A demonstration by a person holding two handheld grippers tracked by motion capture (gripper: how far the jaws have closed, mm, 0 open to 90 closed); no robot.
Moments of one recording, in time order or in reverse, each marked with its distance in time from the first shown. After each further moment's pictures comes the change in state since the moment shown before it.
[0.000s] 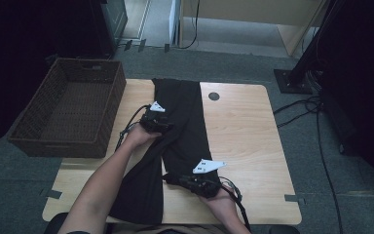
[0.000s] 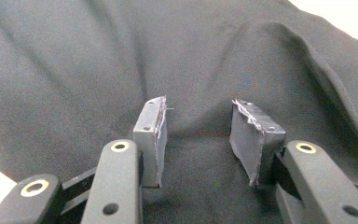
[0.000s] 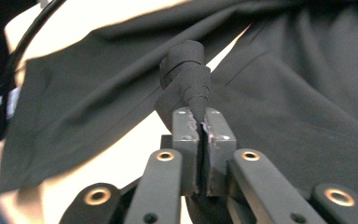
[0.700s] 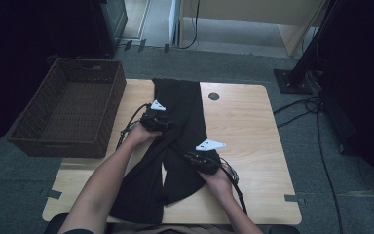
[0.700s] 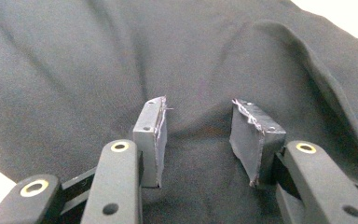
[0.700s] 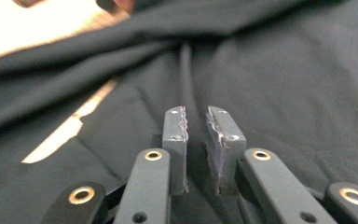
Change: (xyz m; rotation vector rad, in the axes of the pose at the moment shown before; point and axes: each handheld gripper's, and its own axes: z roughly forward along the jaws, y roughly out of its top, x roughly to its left) left arm 0.004 0.003 0.003 -0.002 0.013 -0.004; right arm -0.068 0.024 0.033 -0.037 -0.200 0.048
